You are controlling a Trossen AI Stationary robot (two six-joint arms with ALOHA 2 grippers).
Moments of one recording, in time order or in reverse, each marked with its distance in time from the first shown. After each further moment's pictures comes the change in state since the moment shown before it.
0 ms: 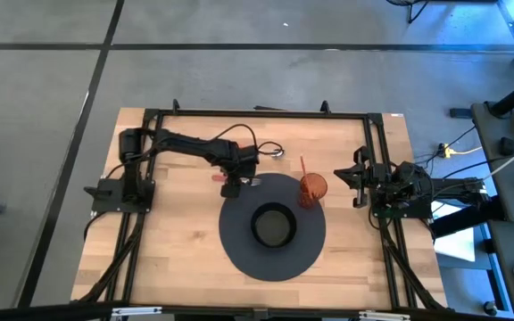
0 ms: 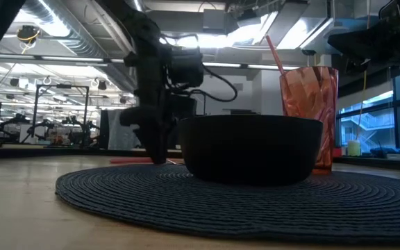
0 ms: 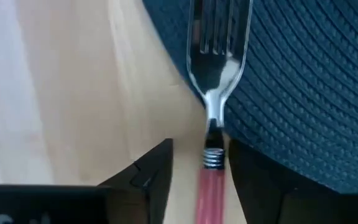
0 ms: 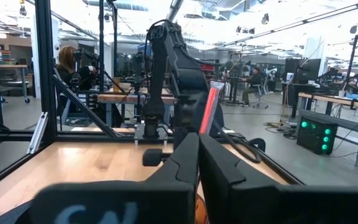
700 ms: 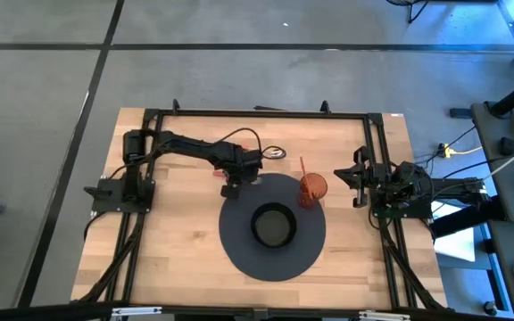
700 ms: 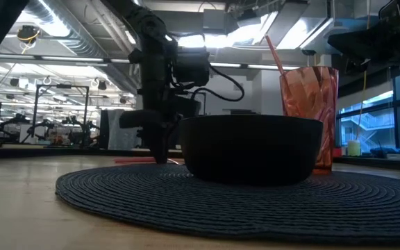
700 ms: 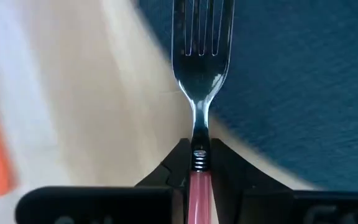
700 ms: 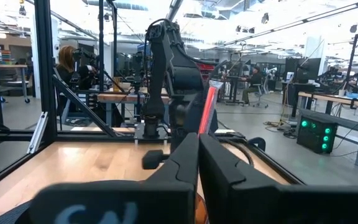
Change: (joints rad) left arm -0.024 0.036 0.057 -0.057 -0.116 0.074; right arm 0.000 0.000 0.000 -0.002 0.000 0.002
